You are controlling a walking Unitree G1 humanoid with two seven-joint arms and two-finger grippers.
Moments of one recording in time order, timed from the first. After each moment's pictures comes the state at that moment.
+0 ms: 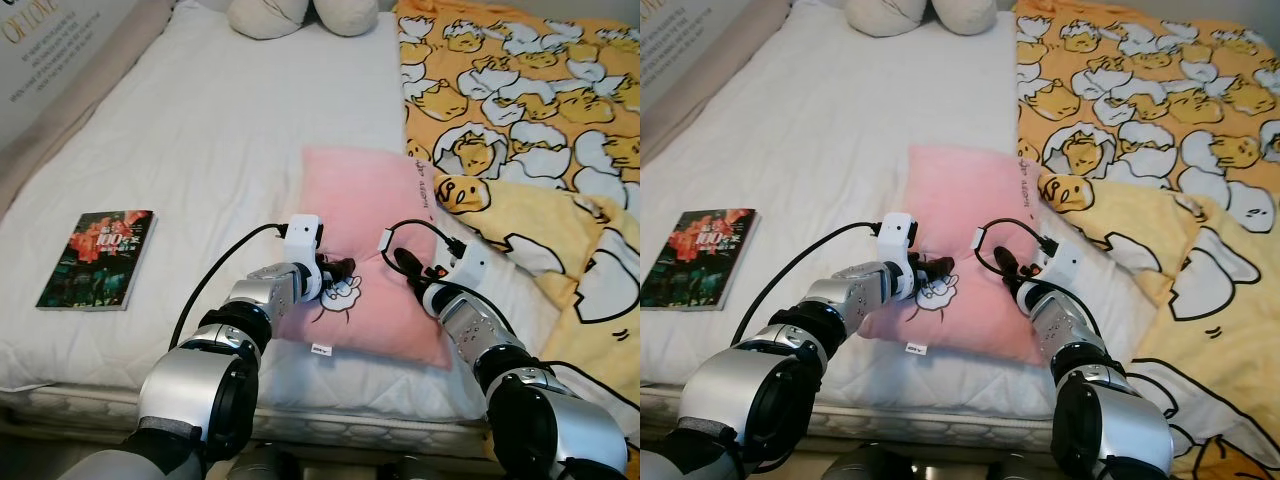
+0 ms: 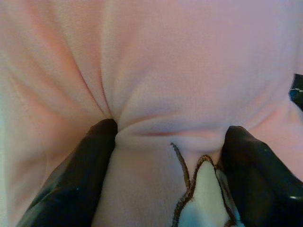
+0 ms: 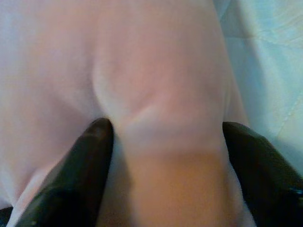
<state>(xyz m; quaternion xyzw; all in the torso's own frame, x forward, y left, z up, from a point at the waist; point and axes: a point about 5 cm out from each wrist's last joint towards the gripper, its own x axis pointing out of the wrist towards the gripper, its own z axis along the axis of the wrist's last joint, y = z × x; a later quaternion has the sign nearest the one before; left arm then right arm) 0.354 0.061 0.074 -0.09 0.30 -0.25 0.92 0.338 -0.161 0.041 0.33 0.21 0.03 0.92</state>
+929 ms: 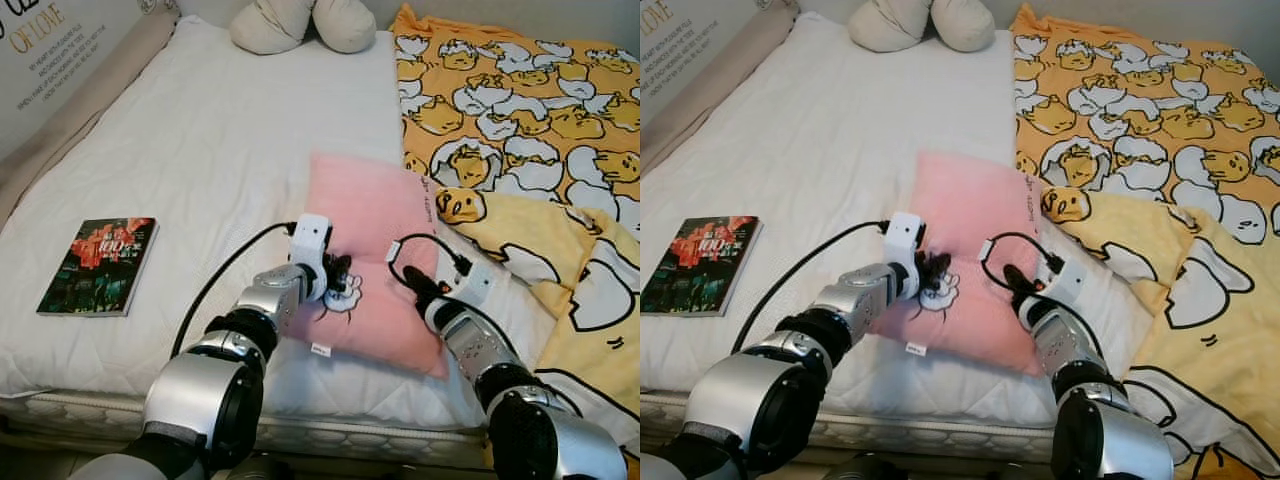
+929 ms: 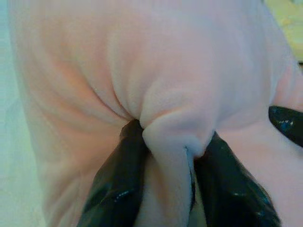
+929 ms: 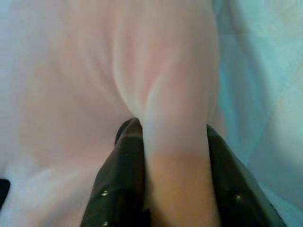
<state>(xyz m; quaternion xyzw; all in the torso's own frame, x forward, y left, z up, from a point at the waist) 0.358 0.056 0.081 -0.04 0.24 -0.25 0.94 0.325 -0.168 0.028 0.36 0.21 0.02 0.91</state>
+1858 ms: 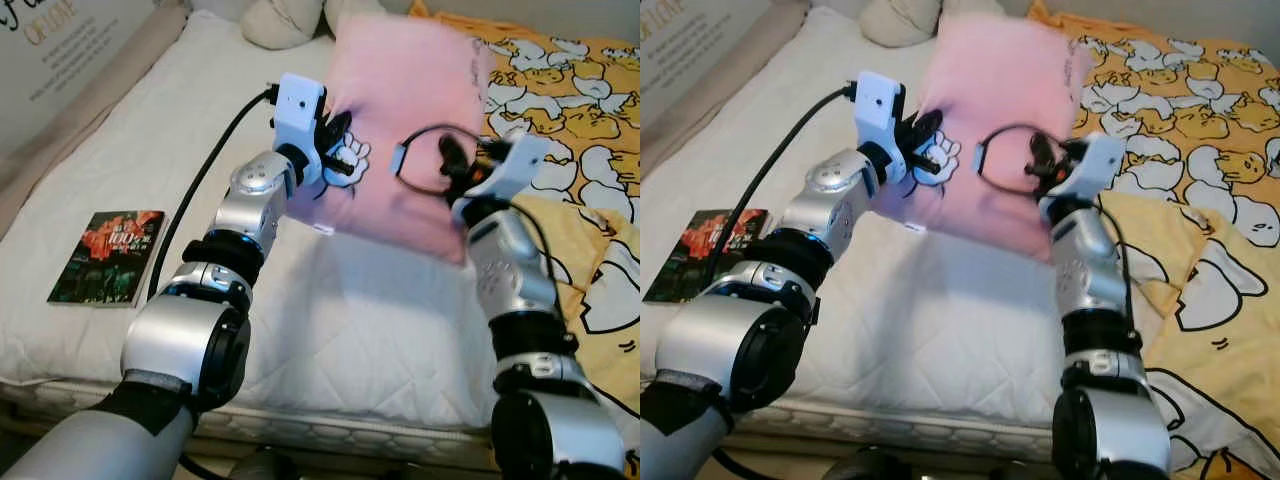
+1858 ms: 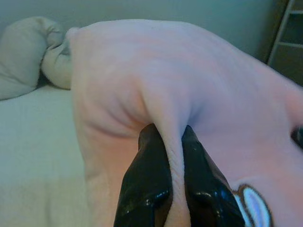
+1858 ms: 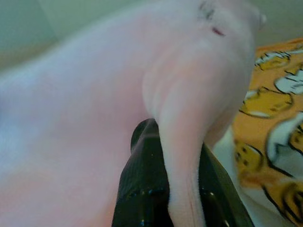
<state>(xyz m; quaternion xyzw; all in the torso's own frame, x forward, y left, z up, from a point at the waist) 0.407 0.068 0.223 -0.01 -0.05 -0.27 0.96 0.372 -0.171 0.169 0.16 -0.07 0.07 0.98</state>
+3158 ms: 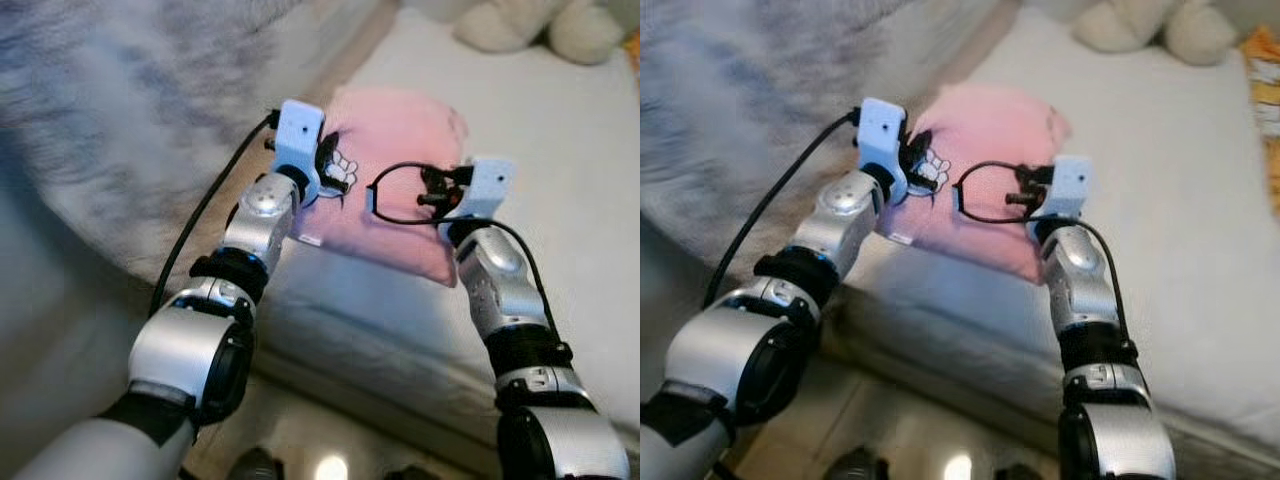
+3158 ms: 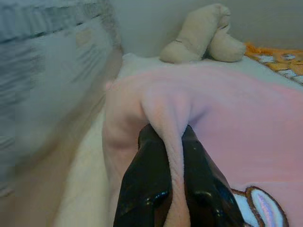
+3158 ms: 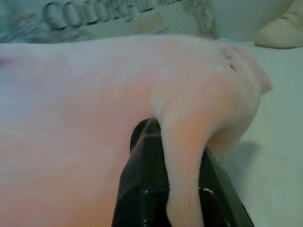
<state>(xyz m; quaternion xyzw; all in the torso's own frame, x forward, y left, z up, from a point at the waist) 0.404 0.074 0.196 0.04 -0.03 -0.20 0.98 0.368 -0.158 0.149 0.08 -0.02 0.08 0.99</state>
